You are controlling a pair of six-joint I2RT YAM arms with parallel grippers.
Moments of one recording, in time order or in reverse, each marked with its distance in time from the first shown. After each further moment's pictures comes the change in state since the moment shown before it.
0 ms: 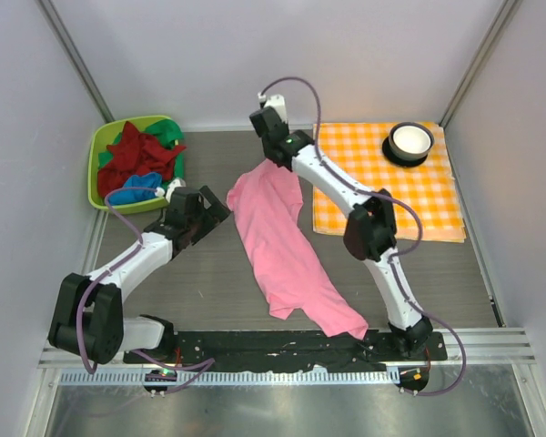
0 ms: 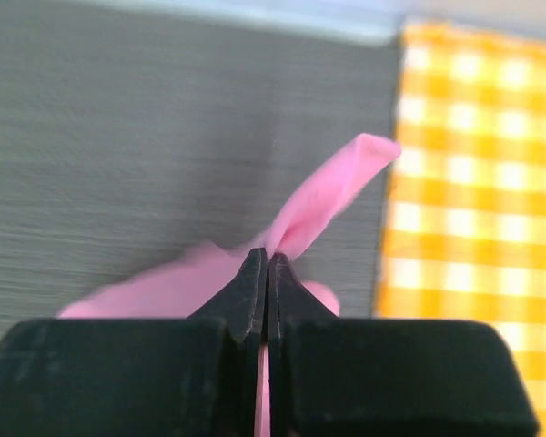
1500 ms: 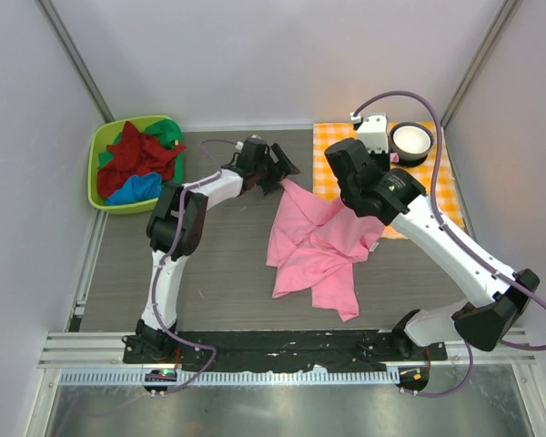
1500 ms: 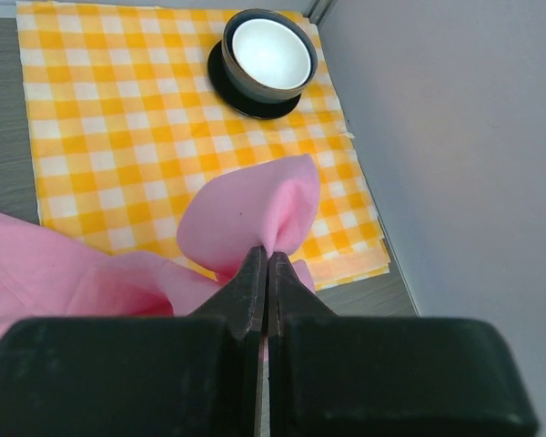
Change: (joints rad) left arm -0.163 0.933 0.904 0.125 0.283 -0.104; right arm 0.032 -1.046 -0.809 -0.272 0.532 0.036
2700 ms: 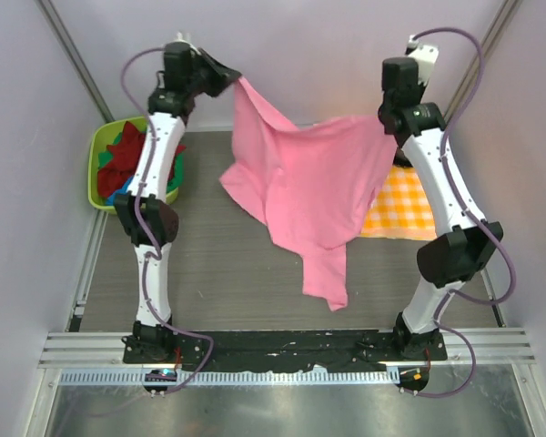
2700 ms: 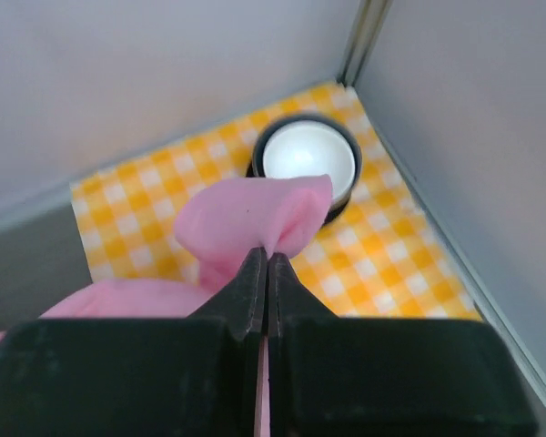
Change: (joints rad) left arm 0.237 0.047 0.865 -0.499 0.077 0.084; right arm -0.432 0.346 0.379 0.212 -0.360 -0.045
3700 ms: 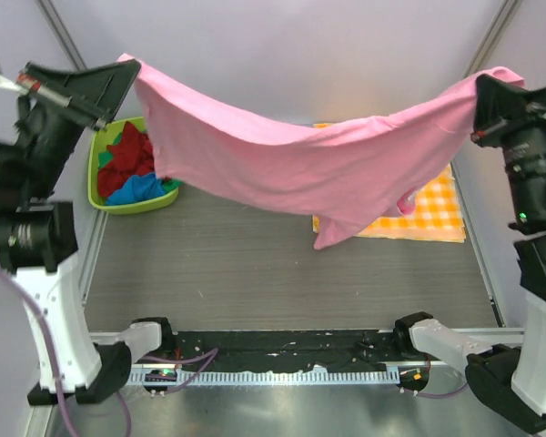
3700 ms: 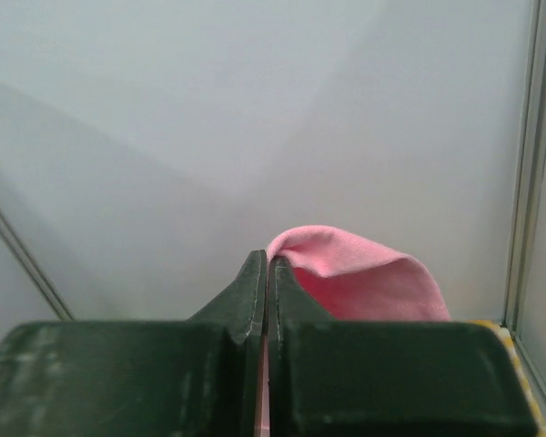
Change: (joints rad) left arm 0.271 -1.072 -0.510 0.267 0.272 -0.123; right arm 0.027 -0.631 0.097 0.092 -0.467 -0.094
